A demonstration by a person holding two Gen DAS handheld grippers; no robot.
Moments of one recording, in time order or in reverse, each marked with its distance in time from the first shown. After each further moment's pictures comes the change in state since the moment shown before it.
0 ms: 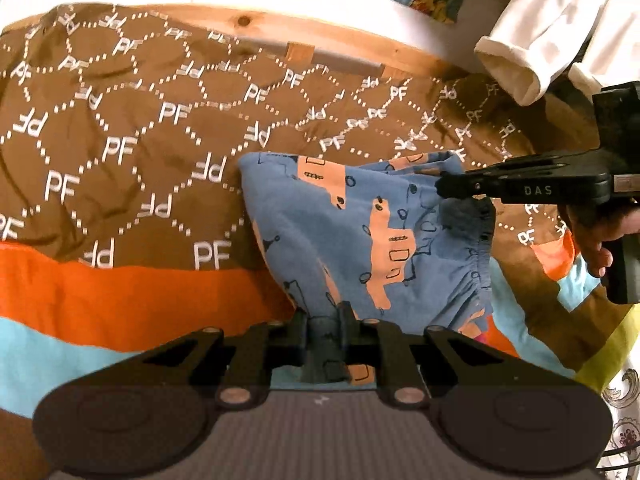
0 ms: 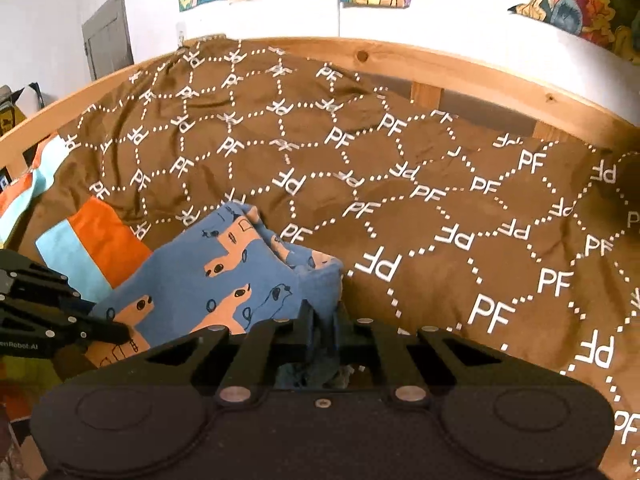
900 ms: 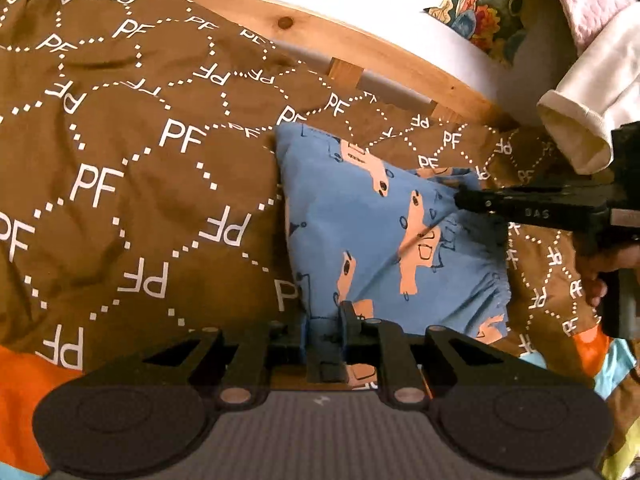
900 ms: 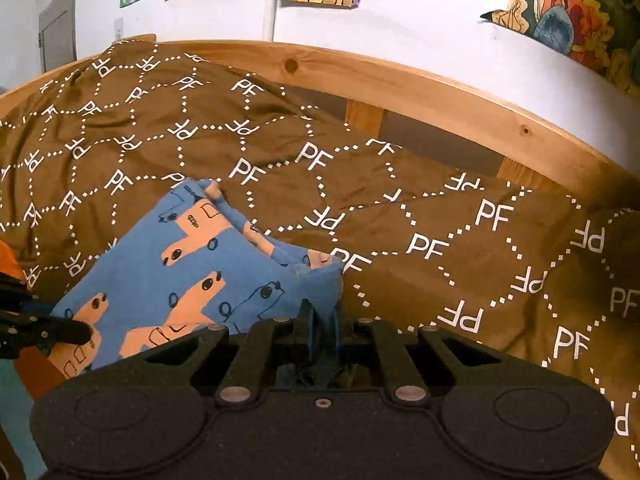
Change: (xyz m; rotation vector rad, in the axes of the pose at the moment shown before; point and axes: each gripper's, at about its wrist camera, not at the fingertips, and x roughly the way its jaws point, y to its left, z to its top) left arm 0.081 0.052 0.058 -0.131 -0.048 -0.032; right arm 0.076 -0.058 0.064 -0.028 -0.012 -0.162
